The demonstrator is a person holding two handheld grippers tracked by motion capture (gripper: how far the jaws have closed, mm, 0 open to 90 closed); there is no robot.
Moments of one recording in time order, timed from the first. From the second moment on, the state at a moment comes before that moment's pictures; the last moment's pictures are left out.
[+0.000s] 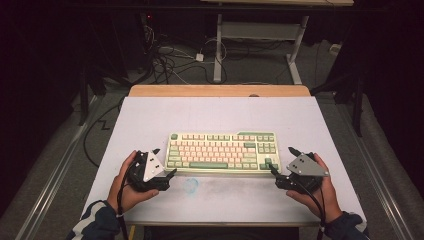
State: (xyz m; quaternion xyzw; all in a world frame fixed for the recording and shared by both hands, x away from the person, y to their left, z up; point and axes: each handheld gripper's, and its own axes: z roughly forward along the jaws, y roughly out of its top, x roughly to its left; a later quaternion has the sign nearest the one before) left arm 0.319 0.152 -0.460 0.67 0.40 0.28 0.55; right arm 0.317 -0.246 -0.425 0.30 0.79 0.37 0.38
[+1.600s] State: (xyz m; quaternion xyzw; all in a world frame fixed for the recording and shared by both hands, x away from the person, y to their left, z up) left arm 0.314 0.180 -0.482 0.68 0.43 0.27 0.54; right arm 0.288 -0.309 -0.461 0.38 0.77 0.34 0.39
